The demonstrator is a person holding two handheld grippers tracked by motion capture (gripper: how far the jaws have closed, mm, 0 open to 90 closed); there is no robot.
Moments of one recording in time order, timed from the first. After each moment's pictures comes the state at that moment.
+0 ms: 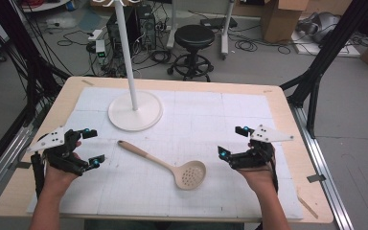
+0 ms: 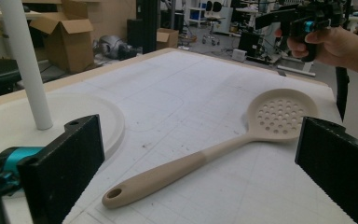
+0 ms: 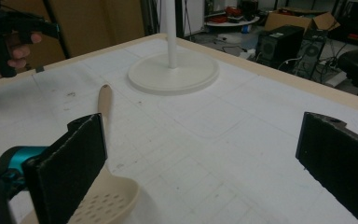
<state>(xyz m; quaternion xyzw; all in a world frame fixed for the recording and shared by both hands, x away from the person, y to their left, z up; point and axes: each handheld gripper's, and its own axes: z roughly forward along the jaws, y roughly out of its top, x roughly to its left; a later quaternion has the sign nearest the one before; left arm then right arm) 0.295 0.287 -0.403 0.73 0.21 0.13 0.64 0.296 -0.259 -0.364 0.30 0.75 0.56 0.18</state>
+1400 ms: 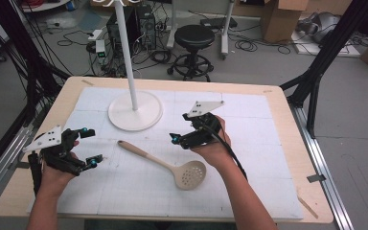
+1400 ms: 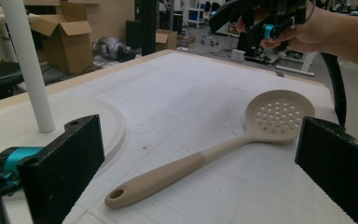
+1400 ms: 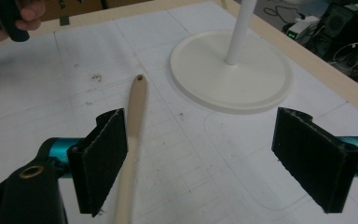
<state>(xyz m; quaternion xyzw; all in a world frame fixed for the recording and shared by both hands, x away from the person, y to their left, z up) 0.294 0.291 -0.398 0.73 0.21 0.13 0.64 0.352 -0.126 -0.335 0.21 0.85 0.46 0.13</state>
